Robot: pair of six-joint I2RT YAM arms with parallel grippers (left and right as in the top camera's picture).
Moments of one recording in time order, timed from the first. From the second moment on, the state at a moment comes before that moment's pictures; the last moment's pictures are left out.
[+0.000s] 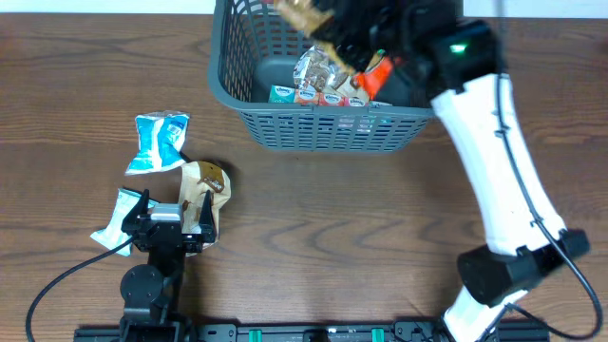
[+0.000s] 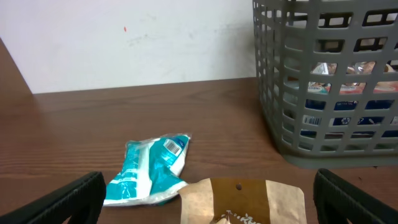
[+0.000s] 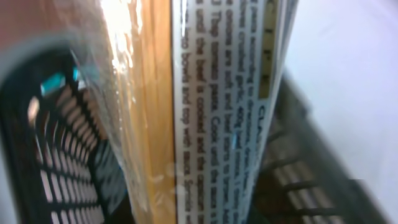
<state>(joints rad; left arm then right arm) -0.08 0.01 0.02 -0.11 -0.04 0.07 0.40 1.88 2.15 -0.92 -0.32 -0.62</state>
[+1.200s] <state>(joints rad) -0.08 0.01 0.02 -0.11 -0.04 0.07 0.34 2.11 2.18 -1.08 -0.23 -0.72</state>
